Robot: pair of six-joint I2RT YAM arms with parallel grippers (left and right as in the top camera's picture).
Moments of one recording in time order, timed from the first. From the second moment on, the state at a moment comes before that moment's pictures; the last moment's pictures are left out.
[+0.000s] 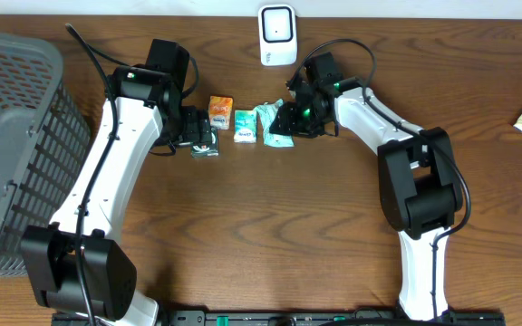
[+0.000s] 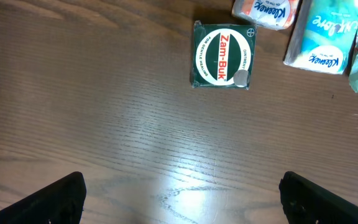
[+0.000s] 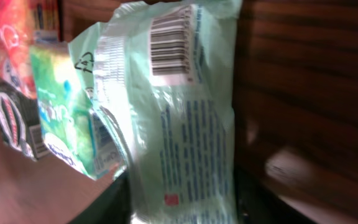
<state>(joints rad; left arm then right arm) -0.19 1.71 1.54 -1.23 -0.06 -0.33 0.35 2.25 1.63 -0.63 -0.53 0.32</state>
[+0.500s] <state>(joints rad) -0.19 1.71 1.54 -1.23 -0.06 -0.33 0.35 2.26 1.65 -0.76 -0.55 0.24</state>
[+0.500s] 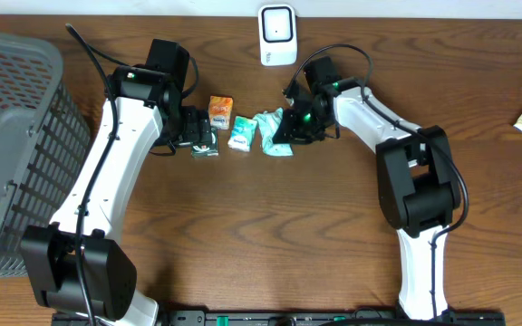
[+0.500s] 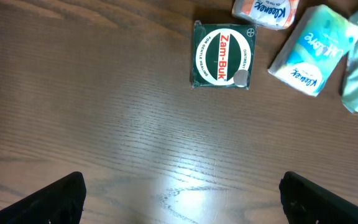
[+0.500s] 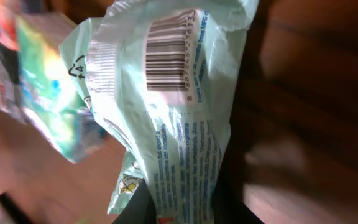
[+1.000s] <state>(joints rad) -0.19 1.71 1.54 -1.23 -0.06 -0.33 0.51 2.17 1.66 -0.86 0.03 0.15</state>
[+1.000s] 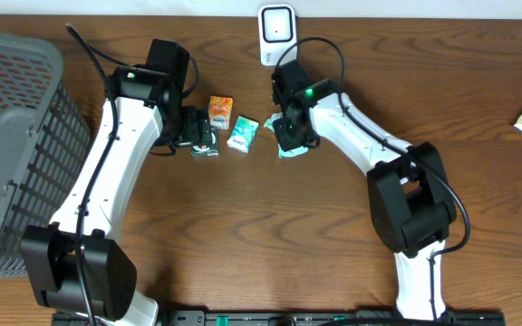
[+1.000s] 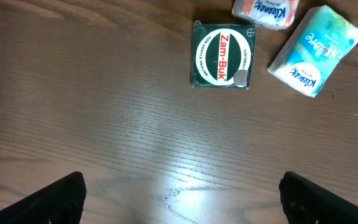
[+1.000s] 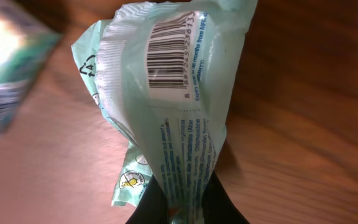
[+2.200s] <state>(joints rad) -0.19 1.71 1.54 -1.23 -0.06 -0.33 0.33 2.17 1.67 -0.85 0.04 0.24</state>
